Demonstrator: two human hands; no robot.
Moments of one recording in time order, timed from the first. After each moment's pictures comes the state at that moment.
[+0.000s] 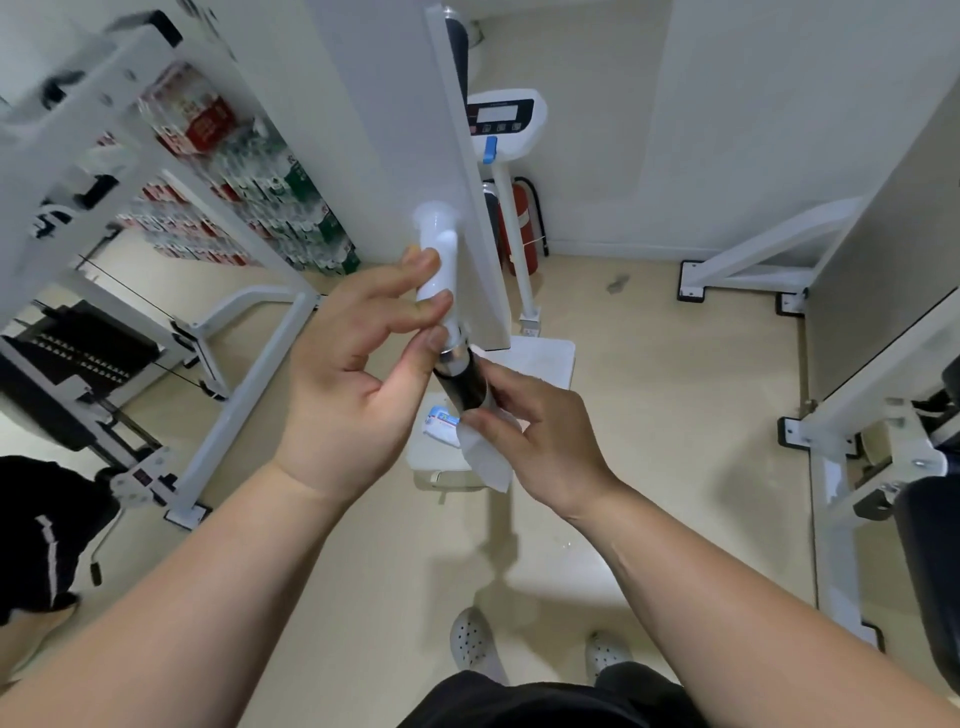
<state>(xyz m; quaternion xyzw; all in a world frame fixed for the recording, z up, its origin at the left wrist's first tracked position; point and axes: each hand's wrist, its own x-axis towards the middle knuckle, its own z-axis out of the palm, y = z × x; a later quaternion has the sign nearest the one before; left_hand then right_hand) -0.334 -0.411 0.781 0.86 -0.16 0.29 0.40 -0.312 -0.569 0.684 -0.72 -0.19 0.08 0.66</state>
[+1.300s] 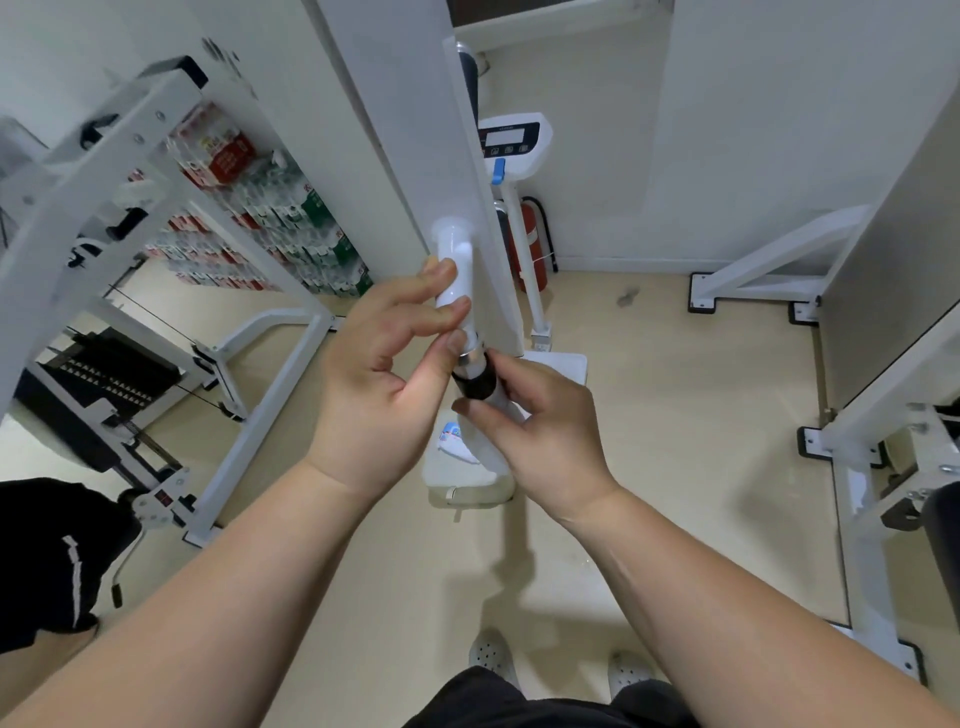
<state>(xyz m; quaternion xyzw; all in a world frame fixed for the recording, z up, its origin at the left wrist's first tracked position) -0.336 -0.414 0.787 0.86 -0.15 0.30 0.39 -0.317 -0.550 0.698 -0.68 -0.16 0.00 0.72</state>
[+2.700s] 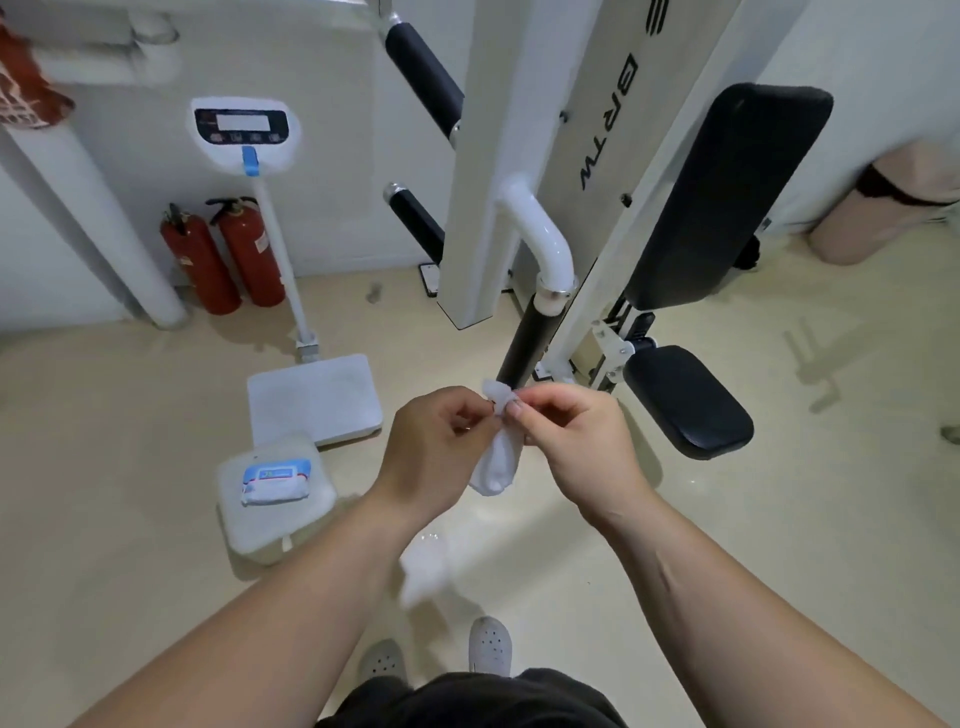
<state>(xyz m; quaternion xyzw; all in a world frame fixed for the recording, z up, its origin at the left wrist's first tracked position) -0.348 -0.332 0.702 0.75 -0.12 -0.18 0.62 -0.412 -0.474 0.730 -0.75 0.21 -0.11 0.61</state>
